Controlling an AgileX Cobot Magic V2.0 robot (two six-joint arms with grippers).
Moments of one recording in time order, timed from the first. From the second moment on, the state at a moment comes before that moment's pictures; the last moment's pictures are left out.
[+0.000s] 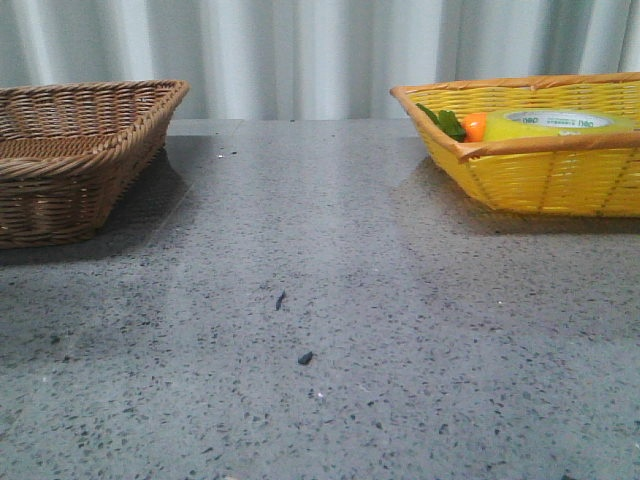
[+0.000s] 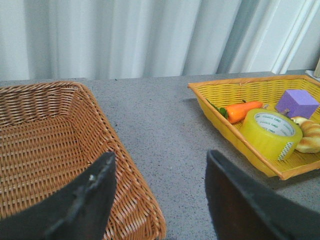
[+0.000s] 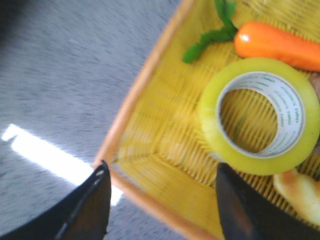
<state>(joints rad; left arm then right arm) -0.32 0.70 -0.75 -0.57 0.42 0.33 0.23 1.46 -1.51 0.14 1.14 -0.21</state>
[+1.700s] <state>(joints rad) -0.32 0.70 -0.75 -0.57 0.45 0.33 0.60 1.94 -2.11 0.02 1.14 -0.13</state>
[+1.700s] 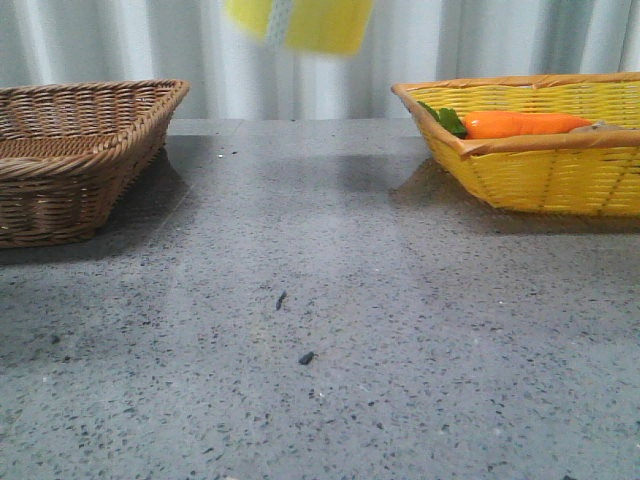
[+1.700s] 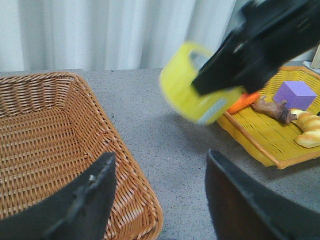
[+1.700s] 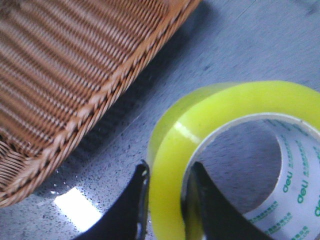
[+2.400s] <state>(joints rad) -0.32 0.70 -0.75 -0.58 0.49 0.33 0.57 1.96 -2.11 0.07 1.18 -0.05</state>
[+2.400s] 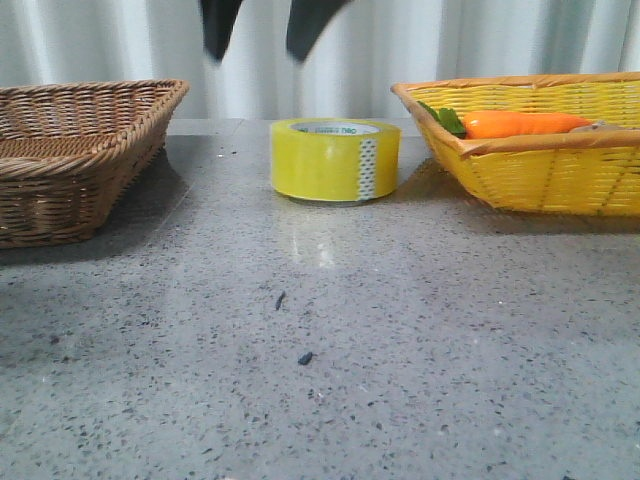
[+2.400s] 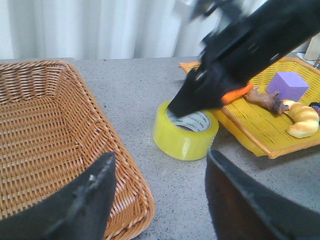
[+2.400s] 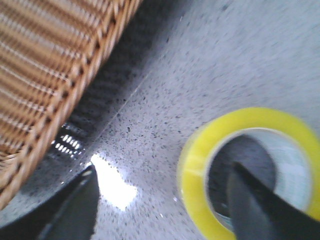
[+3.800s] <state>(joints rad) -0.47 1.82 -1.64 -0.48 0.88 0.28 0.57 0.57 -1.20 -0.02 0.82 -0.01</state>
